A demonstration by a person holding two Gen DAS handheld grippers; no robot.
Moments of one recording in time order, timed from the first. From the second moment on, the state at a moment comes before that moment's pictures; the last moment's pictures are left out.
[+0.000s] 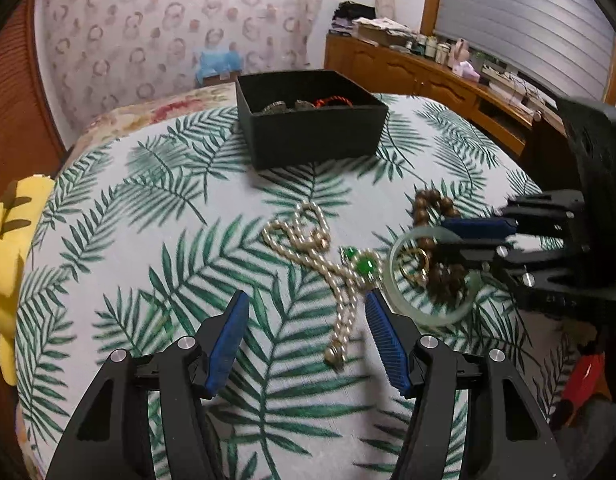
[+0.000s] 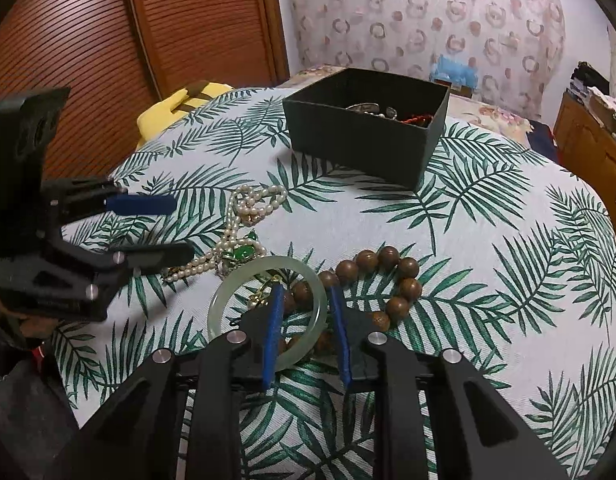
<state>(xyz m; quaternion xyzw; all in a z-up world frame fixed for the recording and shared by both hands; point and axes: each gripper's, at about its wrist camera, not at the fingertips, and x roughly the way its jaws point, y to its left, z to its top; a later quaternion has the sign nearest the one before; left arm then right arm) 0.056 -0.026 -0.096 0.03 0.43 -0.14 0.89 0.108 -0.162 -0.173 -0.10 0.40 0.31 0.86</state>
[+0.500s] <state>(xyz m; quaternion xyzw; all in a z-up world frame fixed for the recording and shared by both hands) 0.049 -0.022 -0.103 0.05 0.44 -0.13 0.89 0.107 -0.166 -0.173 -0.10 0.40 0.31 0.86</state>
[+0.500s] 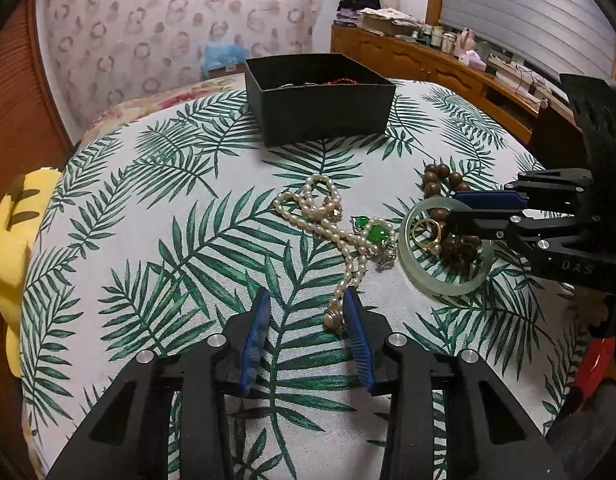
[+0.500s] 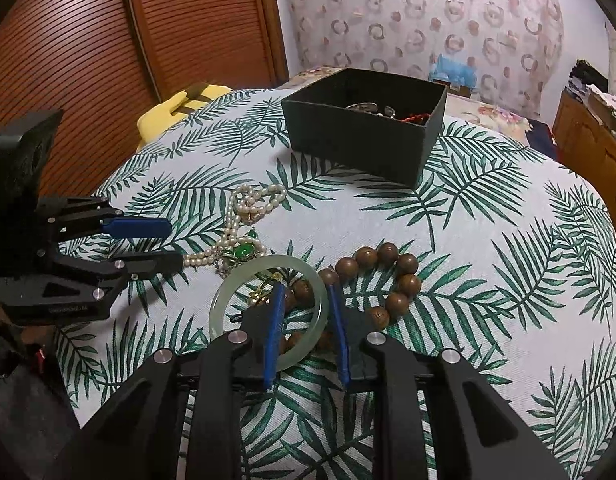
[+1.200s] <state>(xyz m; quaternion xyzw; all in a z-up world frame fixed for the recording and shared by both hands) 0.053 -0.025 -0.104 0.07 0.44 -0.13 0.89 0.108 -0.163 -0.172 -0.11 0.40 0.31 0.86</state>
